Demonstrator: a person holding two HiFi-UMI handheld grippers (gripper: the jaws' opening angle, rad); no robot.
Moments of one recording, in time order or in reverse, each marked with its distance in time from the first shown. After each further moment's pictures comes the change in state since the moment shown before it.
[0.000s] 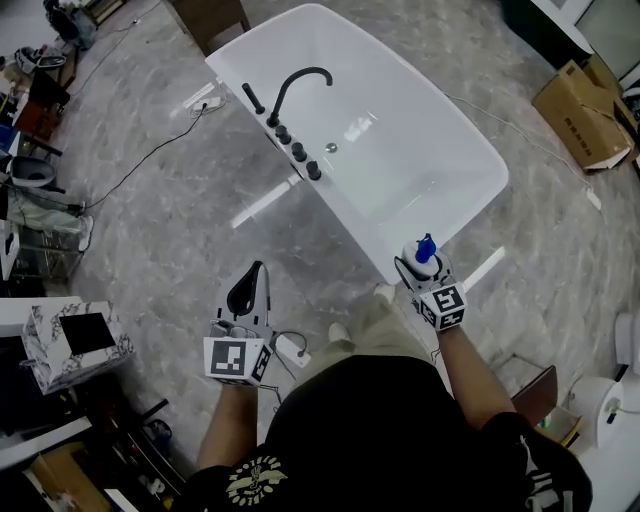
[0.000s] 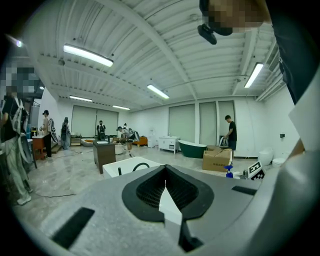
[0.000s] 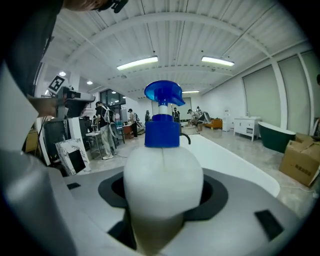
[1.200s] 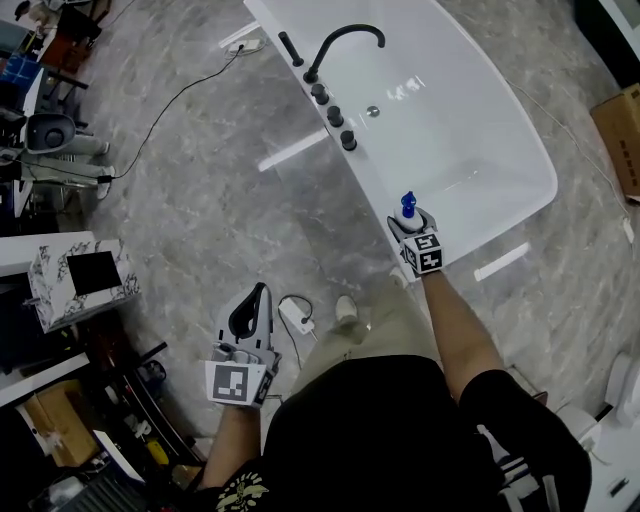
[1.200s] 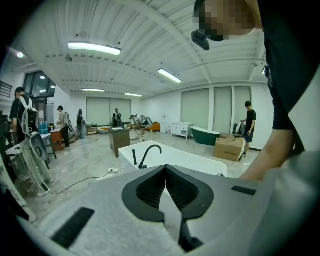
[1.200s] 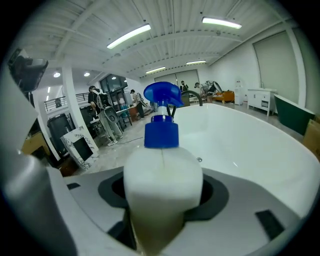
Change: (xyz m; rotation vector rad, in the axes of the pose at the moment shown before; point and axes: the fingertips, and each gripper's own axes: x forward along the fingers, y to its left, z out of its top) left arm -0.013 0.007 -0.058 -0.066 0.185 0.170; right arm 0.210 -0.029 -0.145 0.057 0.255 0.141
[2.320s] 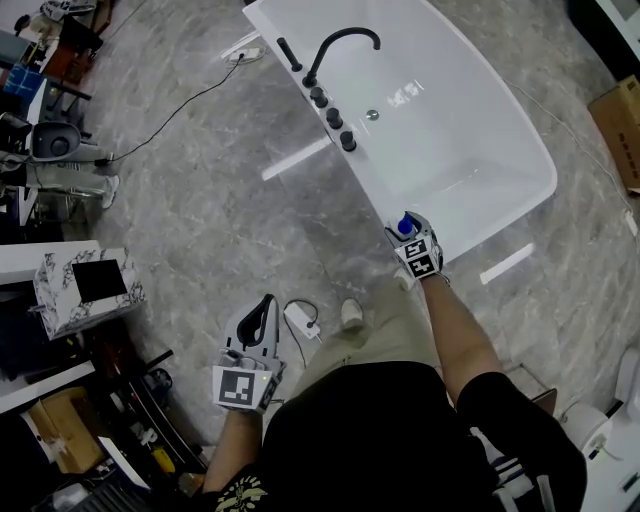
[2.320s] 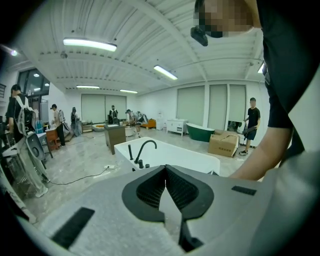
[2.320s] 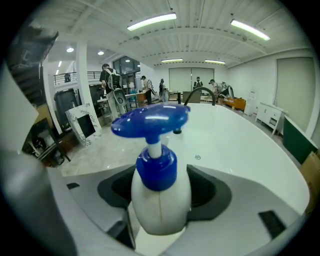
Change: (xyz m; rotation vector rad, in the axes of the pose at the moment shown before) left arm -0.026 -0.016 -0.030 0.033 0.045 -0.057; right arm -0.002 0.027 -0.031 -0.233 0.107 -0.011
